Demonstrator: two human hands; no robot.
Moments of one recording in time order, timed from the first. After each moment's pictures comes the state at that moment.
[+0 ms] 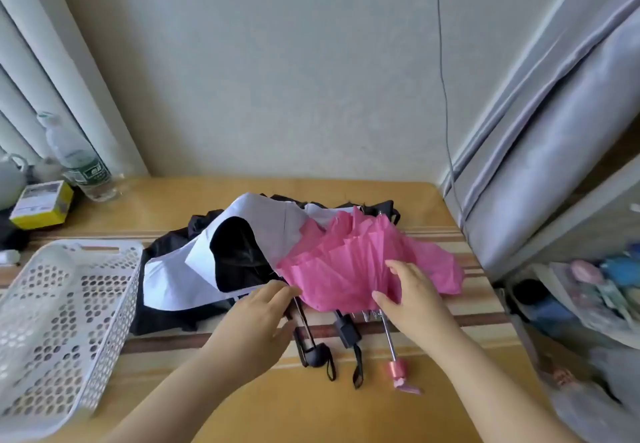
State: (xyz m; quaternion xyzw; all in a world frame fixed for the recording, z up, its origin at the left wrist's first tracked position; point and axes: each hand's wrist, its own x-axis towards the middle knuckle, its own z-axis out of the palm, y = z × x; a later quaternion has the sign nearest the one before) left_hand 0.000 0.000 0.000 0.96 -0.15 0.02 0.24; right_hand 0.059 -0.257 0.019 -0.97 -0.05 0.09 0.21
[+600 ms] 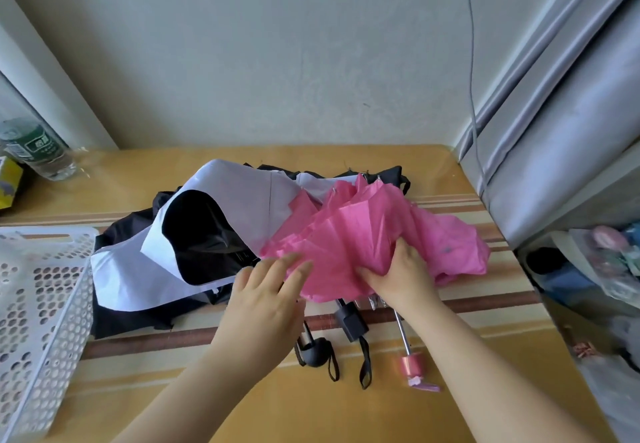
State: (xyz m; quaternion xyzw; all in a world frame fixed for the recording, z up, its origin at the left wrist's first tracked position) left_hand 0.035 -0.031 -0.056 0.96 -0.16 0.16 0.14; right_hand 0.117 -0.250 -0.074 -0.97 0.08 0.11 0.20
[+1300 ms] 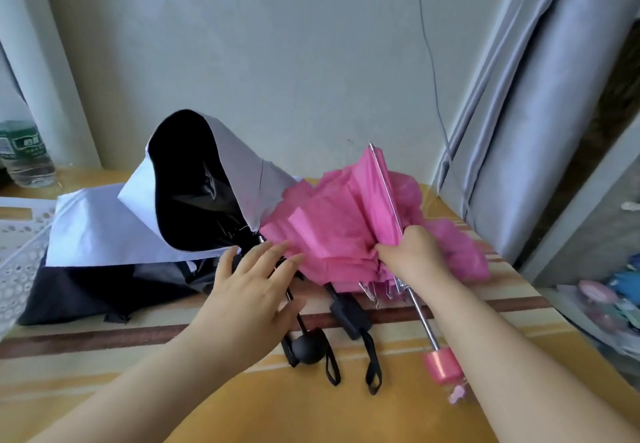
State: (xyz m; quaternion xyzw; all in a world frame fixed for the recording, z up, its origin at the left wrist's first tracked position) left_hand 0.019 -0.027 -0.131 0.96 -0.18 0.20 0.07; right_hand 0.105 -0.253 -0.096 -0.94 0.08 -0.07 0.31
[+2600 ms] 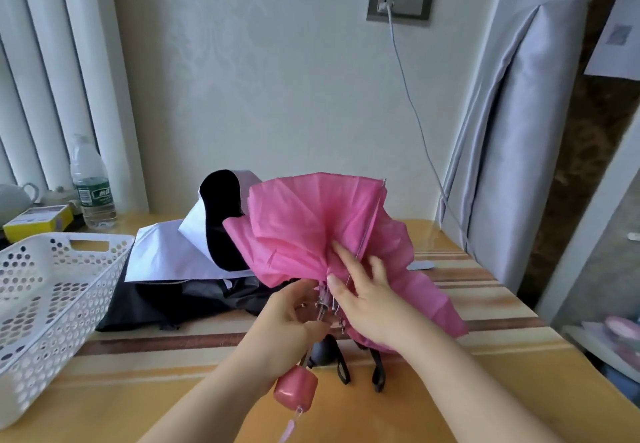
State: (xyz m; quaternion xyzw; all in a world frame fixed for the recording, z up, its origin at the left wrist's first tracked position) left_hand -0.040 -0.054 -0.099 0.76 -0.10 0.03 0.64; right_hand -0.006 -0.204 -0.066 -0.93 -0.15 0.04 0.34
